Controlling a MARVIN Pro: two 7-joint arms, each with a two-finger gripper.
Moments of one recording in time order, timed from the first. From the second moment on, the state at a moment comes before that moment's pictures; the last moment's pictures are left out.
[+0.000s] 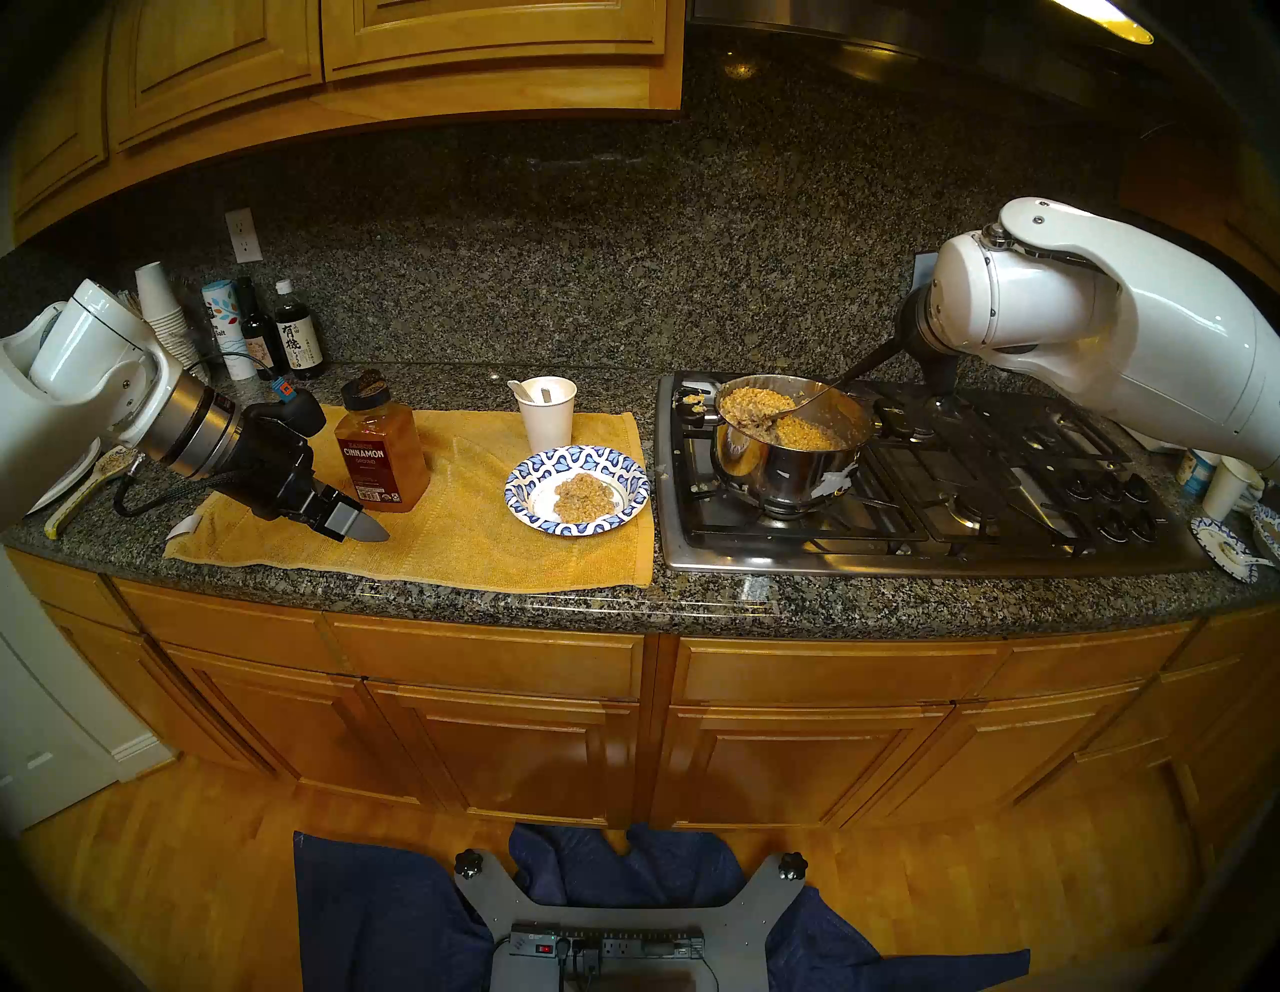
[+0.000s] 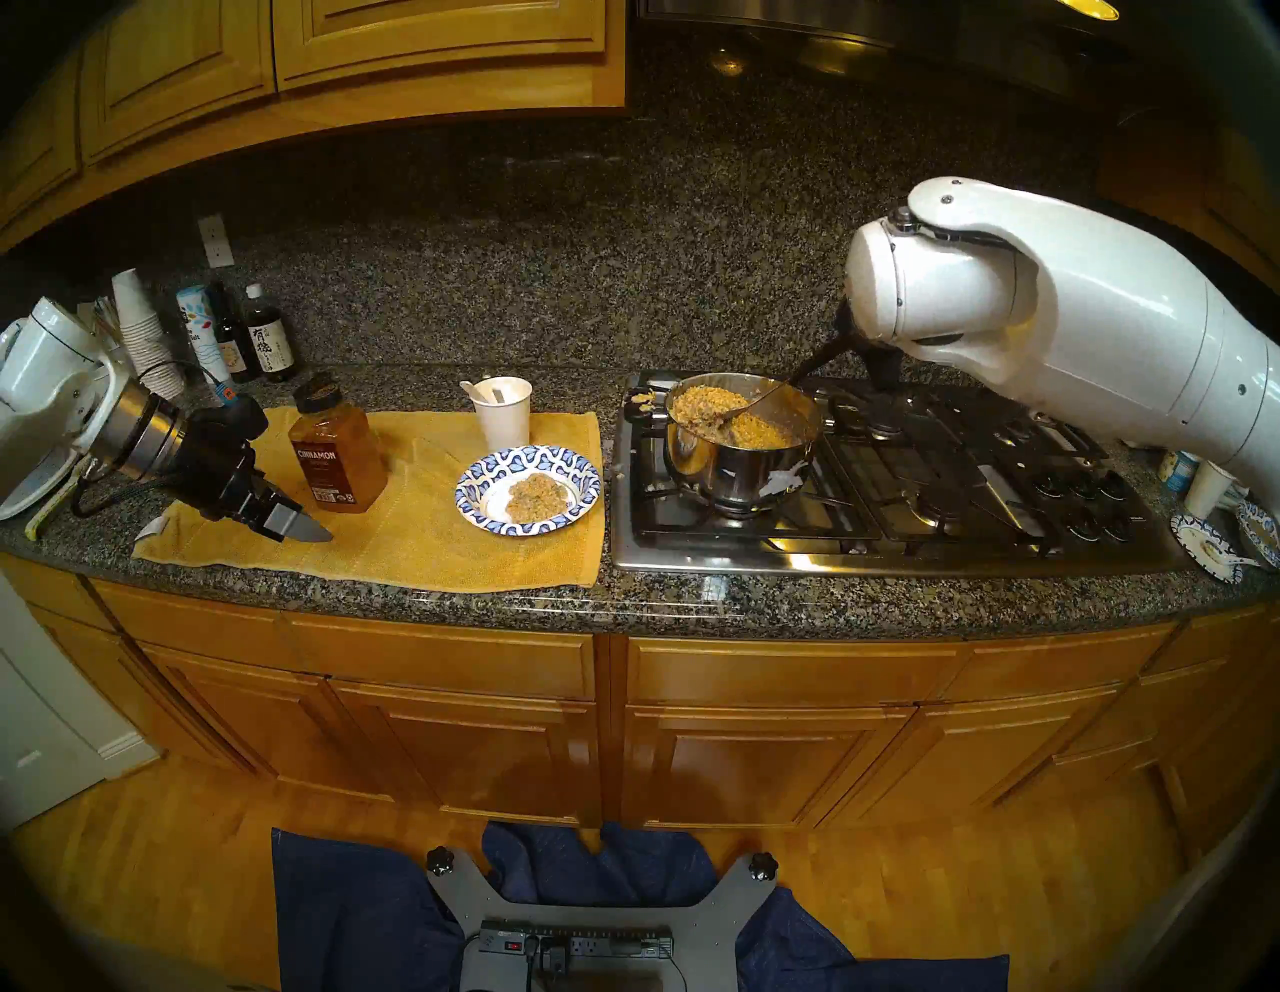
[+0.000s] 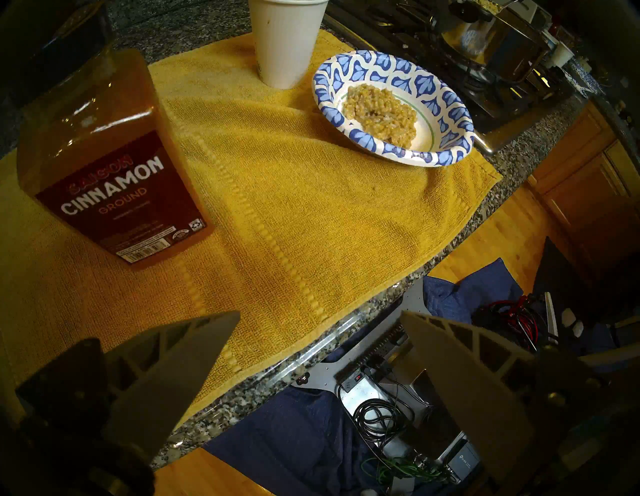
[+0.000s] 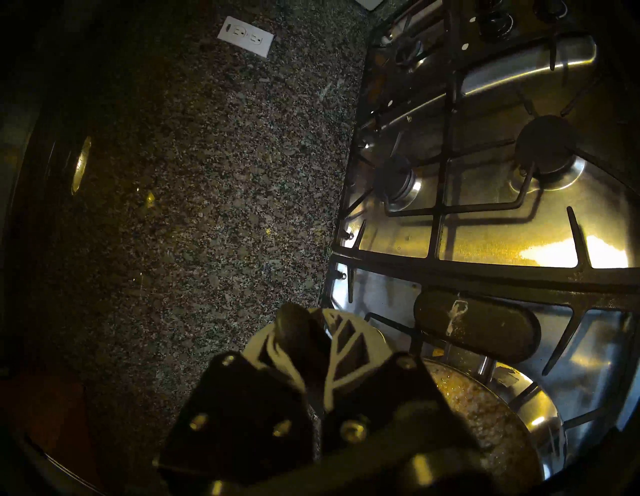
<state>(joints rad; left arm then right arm) 0.19 -0.10 -0.26 -1.68 -1.01 0.96 -0.86 0.37 -0.53 -0.28 -1.88 2.82 -0.96 -0.88</state>
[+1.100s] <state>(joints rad) 0.19 -0.10 -0.26 -1.68 -1.01 0.96 -0.86 0.56 -0.39 -0.44 -2.07 2.72 -0.96 -0.87</state>
